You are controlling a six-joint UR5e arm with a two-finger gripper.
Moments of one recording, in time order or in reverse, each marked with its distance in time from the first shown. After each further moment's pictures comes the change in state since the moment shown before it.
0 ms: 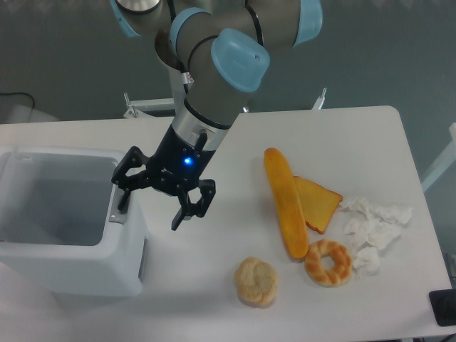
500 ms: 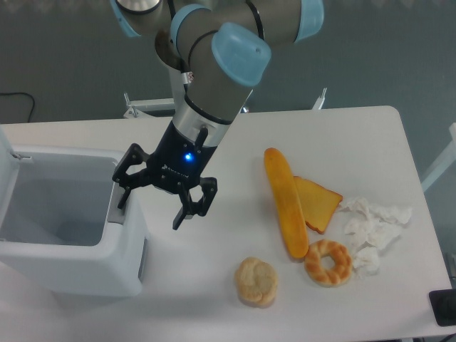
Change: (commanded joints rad) arm 0.015 0.008 0.069 0.014 0.002 0.043
